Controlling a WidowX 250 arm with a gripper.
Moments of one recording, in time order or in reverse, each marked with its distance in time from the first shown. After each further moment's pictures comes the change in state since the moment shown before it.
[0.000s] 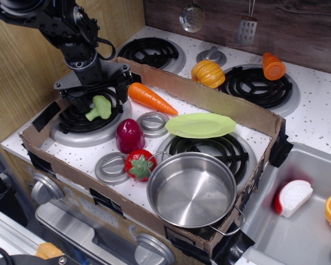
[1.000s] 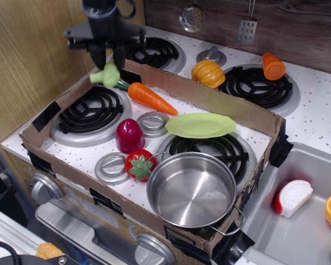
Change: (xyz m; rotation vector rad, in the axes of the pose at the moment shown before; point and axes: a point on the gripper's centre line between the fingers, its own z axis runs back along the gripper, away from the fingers) arm 0.032 -0.033 0.045 0.116 -0.003 -0.192
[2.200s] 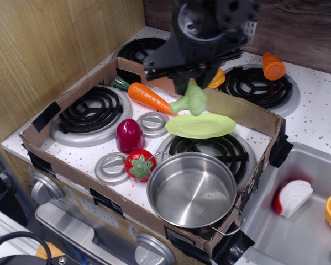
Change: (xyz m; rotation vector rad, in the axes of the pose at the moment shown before) arm -0.100 -0.105 0.089 -0.040 -0.114 0.271
